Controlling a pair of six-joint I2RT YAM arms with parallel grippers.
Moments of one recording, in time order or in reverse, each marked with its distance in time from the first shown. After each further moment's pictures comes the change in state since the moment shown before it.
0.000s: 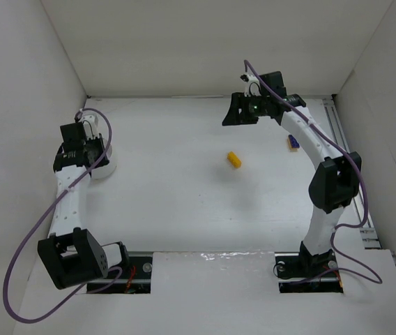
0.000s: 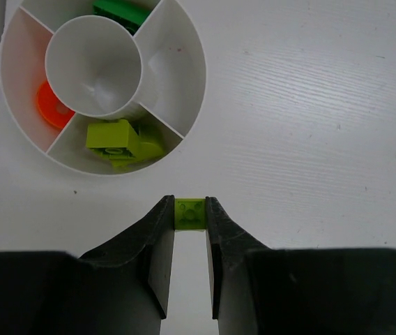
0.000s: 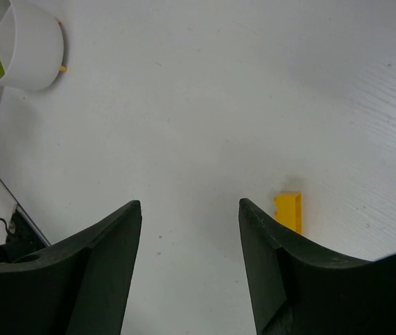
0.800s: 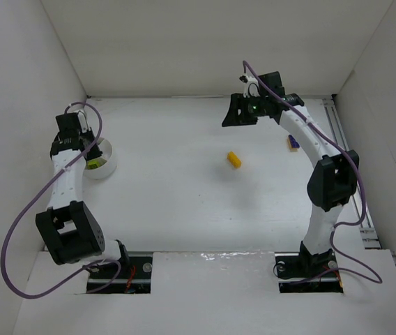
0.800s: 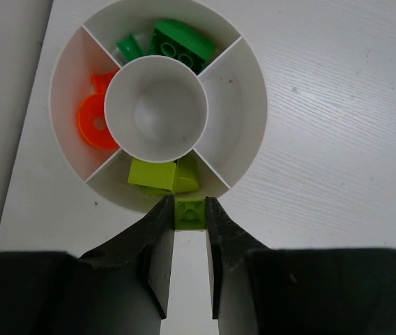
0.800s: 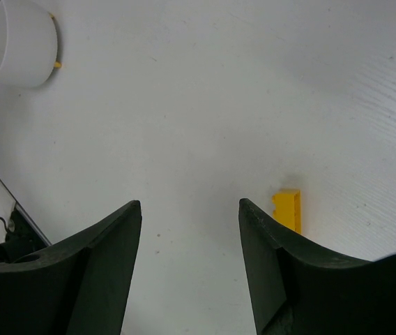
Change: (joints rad) left arm 0.053 0.184 0.113 0.019 -0.093 -0.087; right arm 0.000 0.025 0.020 -0.022 0.000 -0.003
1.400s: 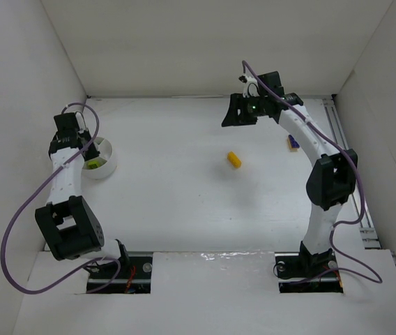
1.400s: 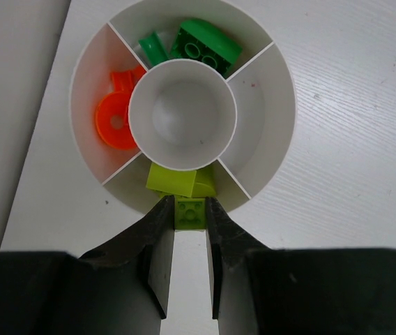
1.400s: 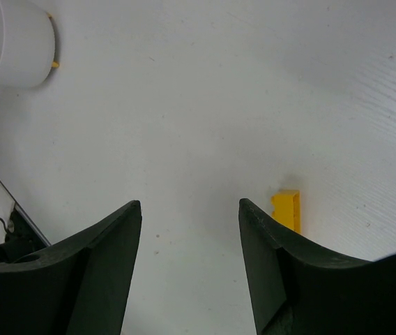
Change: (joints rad) left arm 0.019 0.040 0.012 0.006 -0.029 -0.011; right arm 0.000 0.015 0.014 -0.007 0.000 0.000
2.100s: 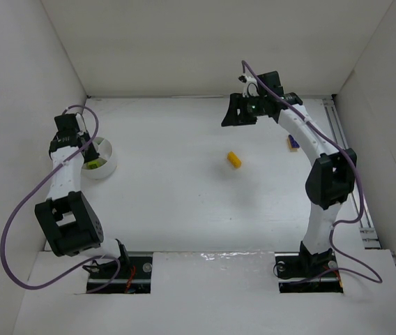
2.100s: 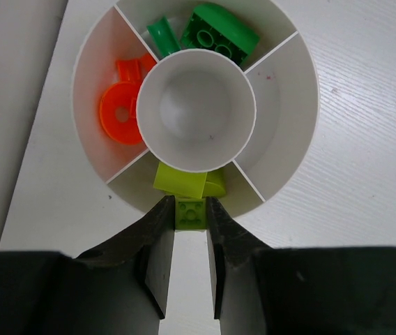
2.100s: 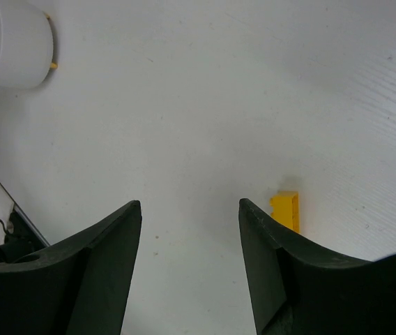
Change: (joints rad) left arm 0.013 0.032 0.000 -0.011 -0.015 -0.002; right arm 0.000 0.012 0.012 -0.006 0.003 0.000
